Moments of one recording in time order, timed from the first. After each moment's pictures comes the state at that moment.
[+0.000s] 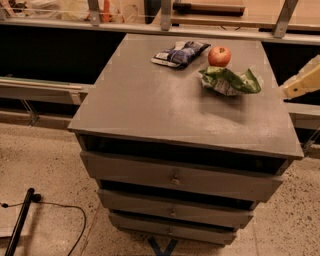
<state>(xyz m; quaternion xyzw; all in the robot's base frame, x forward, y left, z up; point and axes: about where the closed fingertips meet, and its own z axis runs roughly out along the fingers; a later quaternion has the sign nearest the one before) 0.540 -0.298 1.002 -0.44 0.77 -0.01 0.46</state>
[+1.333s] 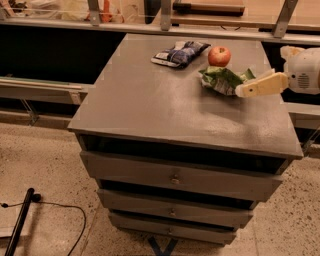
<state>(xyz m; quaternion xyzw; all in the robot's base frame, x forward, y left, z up) 0.610 -0.261 0.934 -0.33 0.77 0.12 0.53</state>
